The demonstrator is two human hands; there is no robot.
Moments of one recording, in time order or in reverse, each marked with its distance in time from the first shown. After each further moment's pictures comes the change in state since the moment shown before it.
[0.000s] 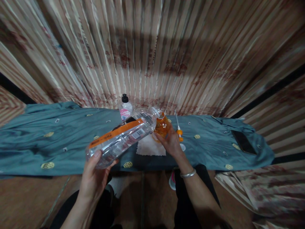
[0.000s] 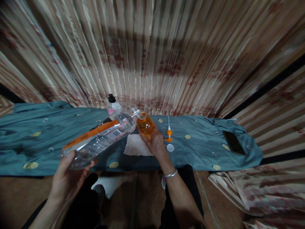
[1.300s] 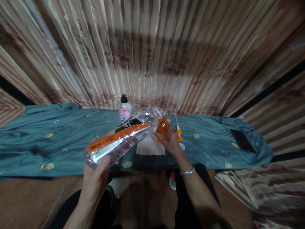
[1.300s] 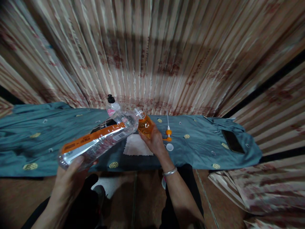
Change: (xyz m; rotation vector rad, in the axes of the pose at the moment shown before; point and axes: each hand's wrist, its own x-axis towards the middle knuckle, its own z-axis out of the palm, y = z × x) left_hand 0.002 -0.014 -0.023 0.202 -0.163 0.184; right_hand 0.003 0.004 0.003 0.129 -0.012 -0.030
